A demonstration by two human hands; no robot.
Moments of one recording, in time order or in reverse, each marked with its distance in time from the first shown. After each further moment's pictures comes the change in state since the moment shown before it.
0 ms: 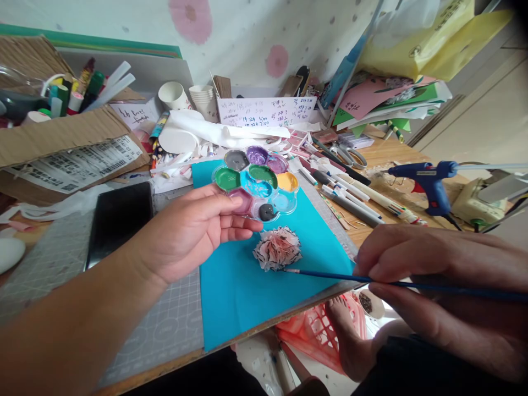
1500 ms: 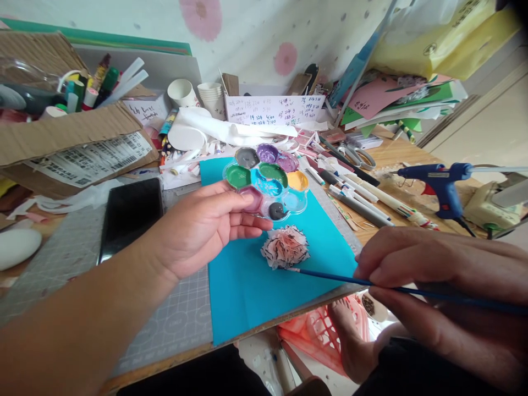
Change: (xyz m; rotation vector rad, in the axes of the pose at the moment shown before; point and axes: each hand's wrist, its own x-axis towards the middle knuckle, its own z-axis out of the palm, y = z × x) left_hand 0.002 -0.004 -0.003 0.002 0.001 0.003; right_hand 0.003 -0.004 0.005 -0.034 -0.019 -0.023
